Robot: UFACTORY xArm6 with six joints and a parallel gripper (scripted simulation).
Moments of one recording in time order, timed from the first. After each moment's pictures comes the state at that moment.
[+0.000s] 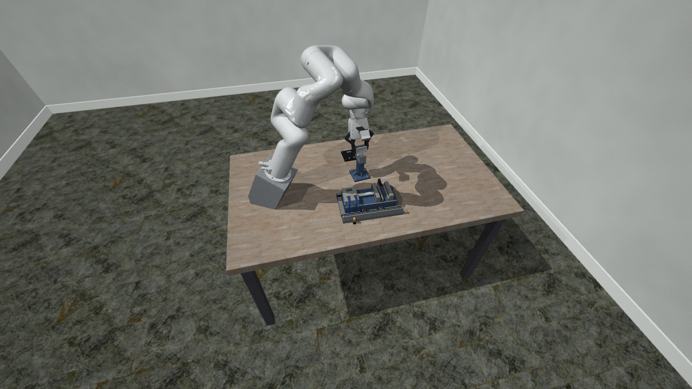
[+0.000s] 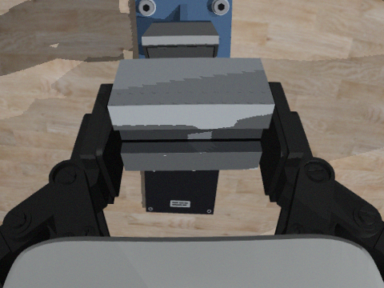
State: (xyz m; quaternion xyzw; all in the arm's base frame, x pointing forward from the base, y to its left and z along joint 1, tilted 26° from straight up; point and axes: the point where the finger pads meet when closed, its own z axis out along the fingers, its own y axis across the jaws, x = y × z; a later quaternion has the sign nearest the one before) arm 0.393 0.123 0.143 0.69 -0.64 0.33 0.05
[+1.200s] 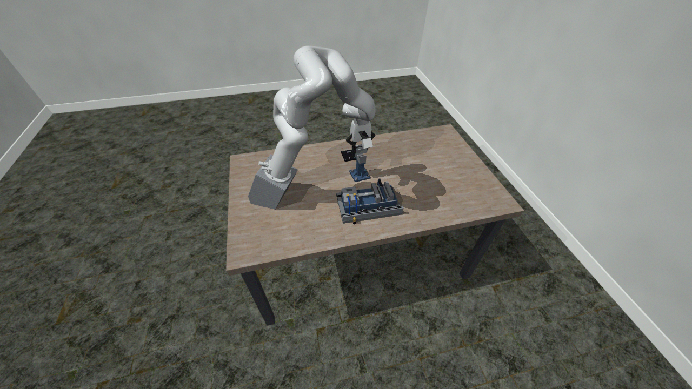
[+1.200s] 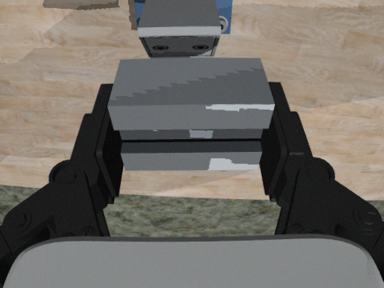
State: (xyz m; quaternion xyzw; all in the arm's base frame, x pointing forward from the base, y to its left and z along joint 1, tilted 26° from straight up) arm 0.393 0.120 0.144 0.73 -0.64 0.23 -0.04
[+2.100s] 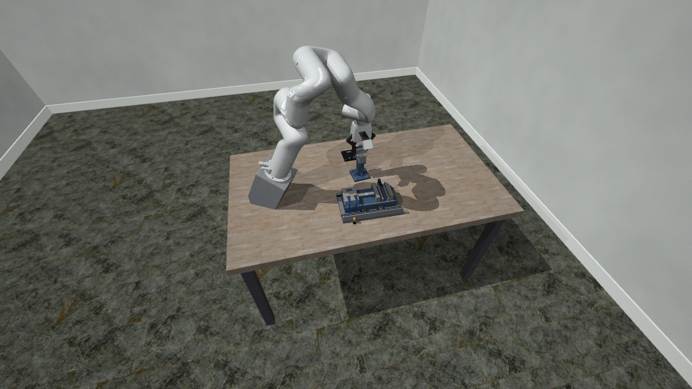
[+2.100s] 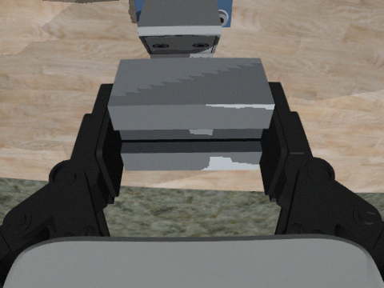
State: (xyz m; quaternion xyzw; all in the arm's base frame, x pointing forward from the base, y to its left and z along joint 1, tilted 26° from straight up) arm 0.393 0.119 0.145 0.74 -0.64 0.22 -0.05
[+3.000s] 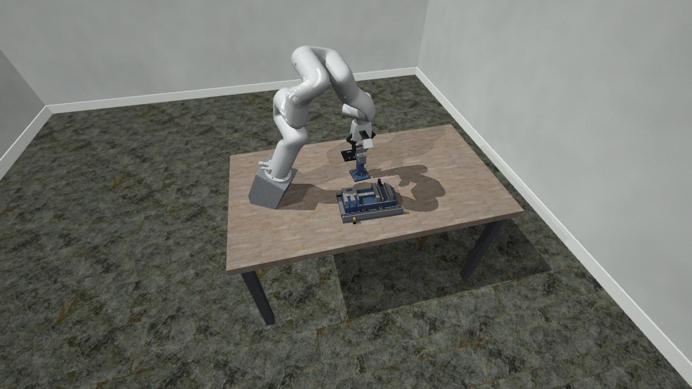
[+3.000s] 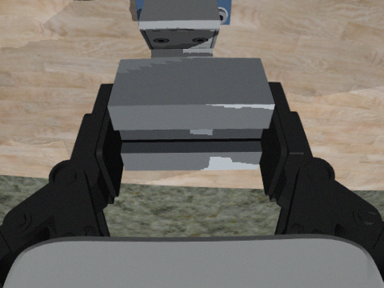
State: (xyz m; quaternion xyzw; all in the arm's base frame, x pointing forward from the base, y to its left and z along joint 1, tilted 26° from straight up) arm 0.391 0.121 0.150 0.74 -0.64 0.22 -0.05
